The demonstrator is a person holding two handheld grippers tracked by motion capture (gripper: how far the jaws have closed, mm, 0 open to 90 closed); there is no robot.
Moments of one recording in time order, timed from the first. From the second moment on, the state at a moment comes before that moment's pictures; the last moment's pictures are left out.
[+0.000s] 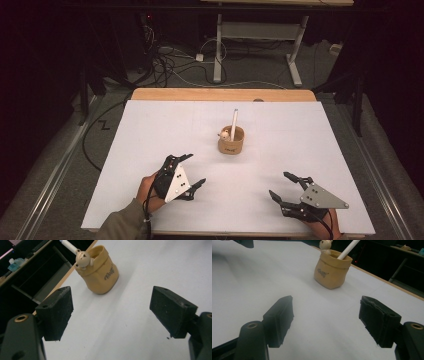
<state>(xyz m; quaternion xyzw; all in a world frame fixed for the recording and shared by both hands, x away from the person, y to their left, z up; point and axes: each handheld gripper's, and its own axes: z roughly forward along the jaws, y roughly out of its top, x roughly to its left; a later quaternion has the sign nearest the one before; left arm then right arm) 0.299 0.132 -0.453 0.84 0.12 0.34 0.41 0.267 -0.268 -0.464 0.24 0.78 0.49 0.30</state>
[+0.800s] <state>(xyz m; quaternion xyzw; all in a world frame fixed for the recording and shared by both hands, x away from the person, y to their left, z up) 0.285 0.182 -0.475 0.85 0.18 0.31 0.40 0.266 -0.268 -0.463 0.24 0.78 0.49 0.31</state>
